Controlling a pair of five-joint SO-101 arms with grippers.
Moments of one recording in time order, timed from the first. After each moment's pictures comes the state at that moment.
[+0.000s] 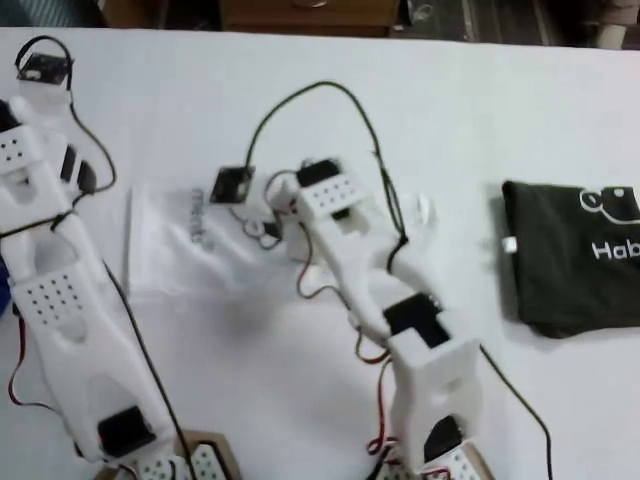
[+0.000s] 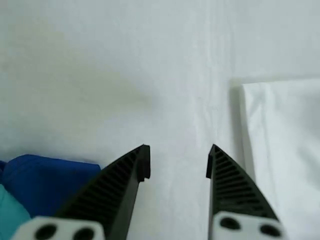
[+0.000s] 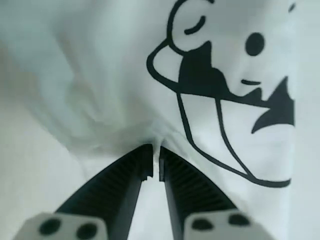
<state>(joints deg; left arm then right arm) -33.5 56.3 -72.9 101.4 -28.3 -31.4 25.8 -3.3 71.5 52.4</state>
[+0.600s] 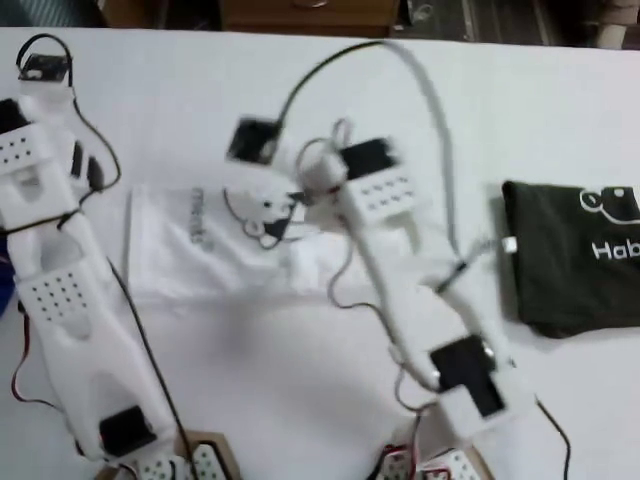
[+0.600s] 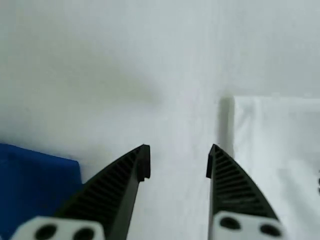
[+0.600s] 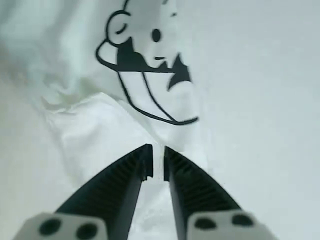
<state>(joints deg) -31.5 57.1 -72.5 101.4 -17.3 -24.3 3.3 -3.3 76.2 52.4</state>
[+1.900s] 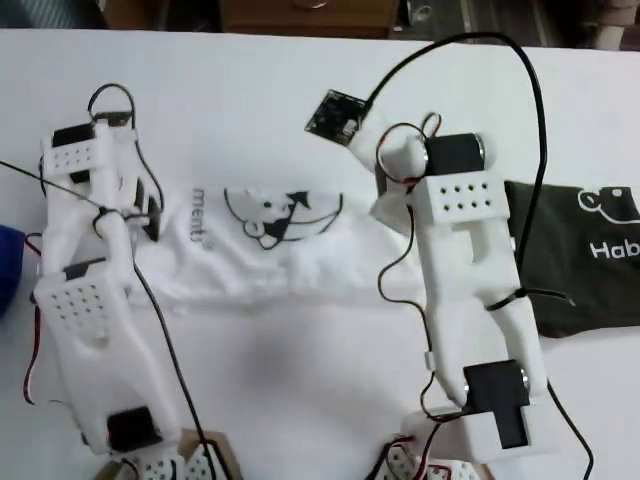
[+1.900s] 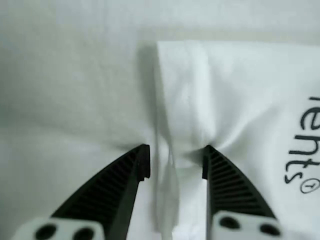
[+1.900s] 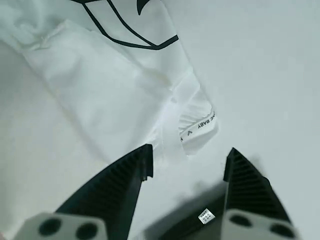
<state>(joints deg) -22.9 46.9 -28.3 87.8 -8.0 -12.9 -3.3 -3.1 87.4 52.4</state>
